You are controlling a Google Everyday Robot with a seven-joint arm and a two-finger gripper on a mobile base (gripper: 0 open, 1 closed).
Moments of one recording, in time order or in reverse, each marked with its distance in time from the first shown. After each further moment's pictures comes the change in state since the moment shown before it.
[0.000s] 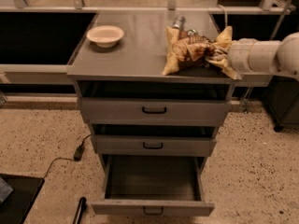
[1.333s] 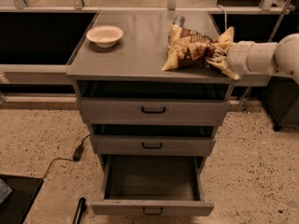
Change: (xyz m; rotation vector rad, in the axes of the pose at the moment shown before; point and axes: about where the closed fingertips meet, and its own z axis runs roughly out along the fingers) arm 0.013 0.003 0.008 -0.024 0.020 0.015
